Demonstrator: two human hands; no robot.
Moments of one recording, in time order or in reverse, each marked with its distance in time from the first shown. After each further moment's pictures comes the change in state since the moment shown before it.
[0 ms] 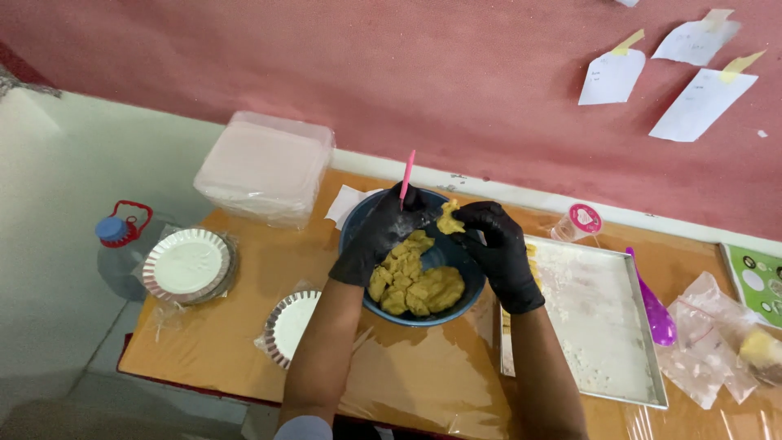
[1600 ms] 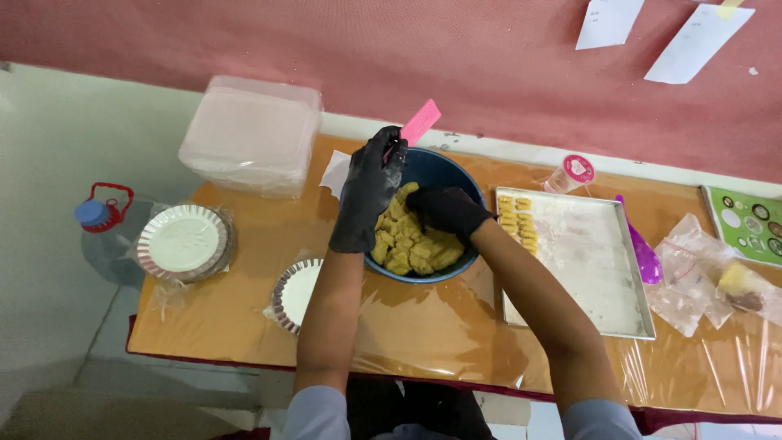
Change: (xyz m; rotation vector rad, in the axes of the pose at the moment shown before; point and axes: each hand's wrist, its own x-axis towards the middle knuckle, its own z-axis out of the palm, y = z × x) left_hand -0.028 0.066 -0.006 0.522 0.266 0.339; right_hand -0.015 0.148 0.042 -1.062 -0.867 0.145
